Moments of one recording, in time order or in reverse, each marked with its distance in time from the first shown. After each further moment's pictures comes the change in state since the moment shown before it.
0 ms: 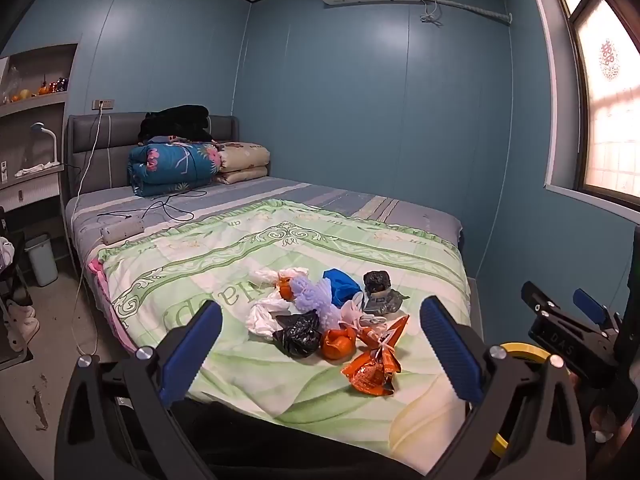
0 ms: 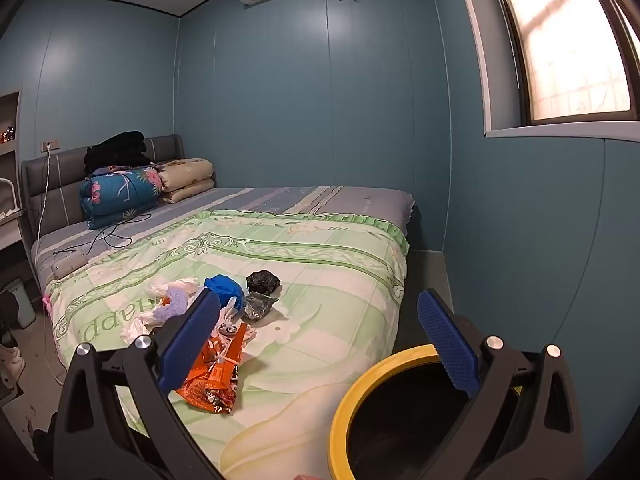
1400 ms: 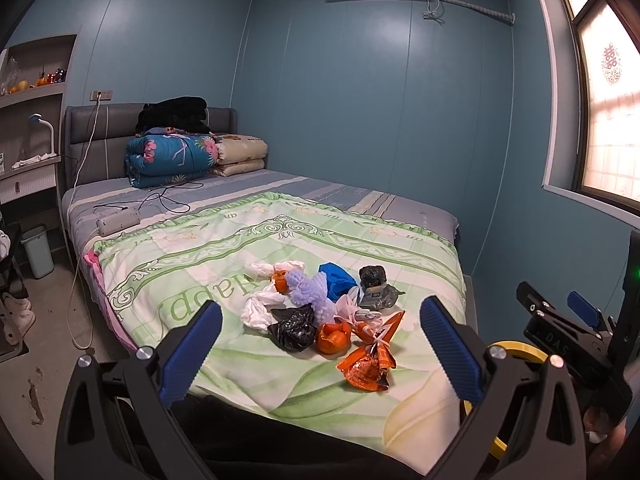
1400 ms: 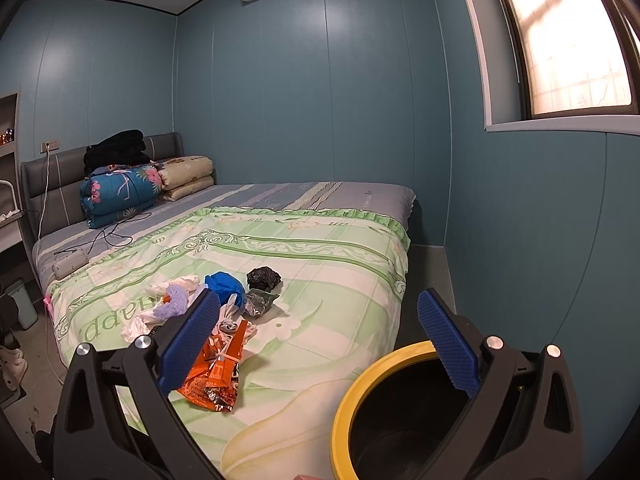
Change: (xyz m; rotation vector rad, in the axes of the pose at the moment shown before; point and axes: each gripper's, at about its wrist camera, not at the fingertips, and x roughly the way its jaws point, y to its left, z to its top) left arm 0.005 -0.002 -0.002 -0.024 0.025 -0.016; right arm 0.005 0.001 -0.003 0.007 0.013 0.002
